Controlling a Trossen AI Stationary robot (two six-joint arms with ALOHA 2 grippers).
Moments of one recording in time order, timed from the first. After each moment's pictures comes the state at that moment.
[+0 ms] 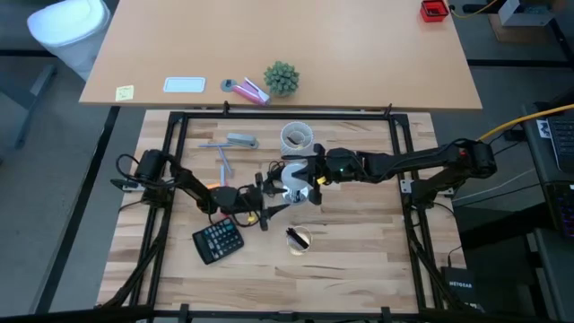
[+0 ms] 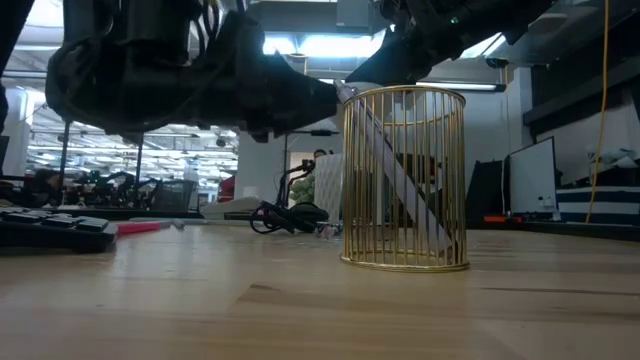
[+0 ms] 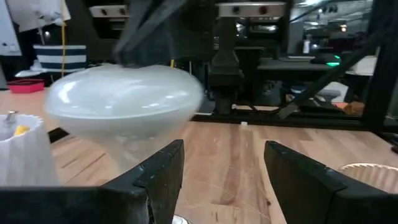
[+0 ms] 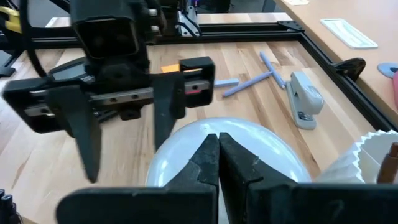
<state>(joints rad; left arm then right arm) -0.18 1.92 0.55 1.45 -0.35 0.01 -0.04 1.45 0.86 0.09 0.06 0.00</state>
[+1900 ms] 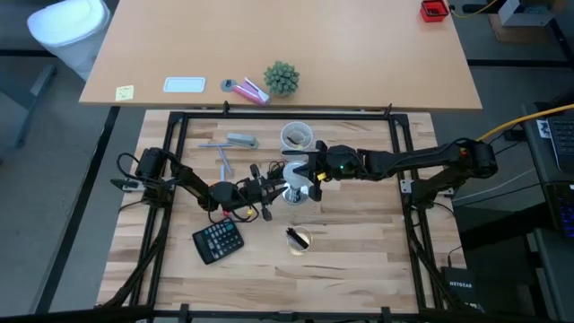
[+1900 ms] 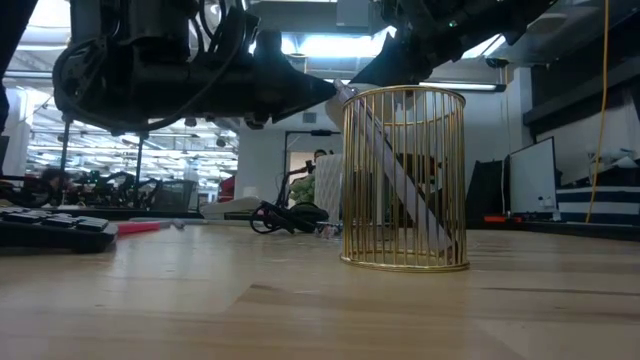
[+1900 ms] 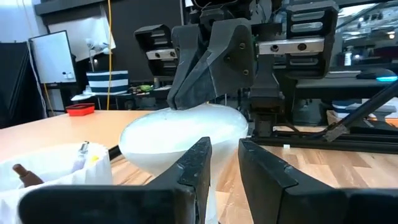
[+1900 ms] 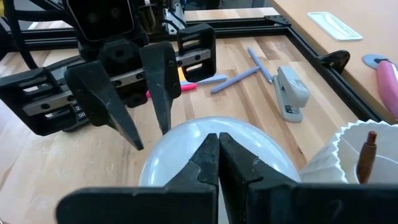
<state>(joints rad) -0.13 1.92 0.55 1.56 -0.47 0.12 -0.04 1.45 0.86 0.06 0.07 0.02</state>
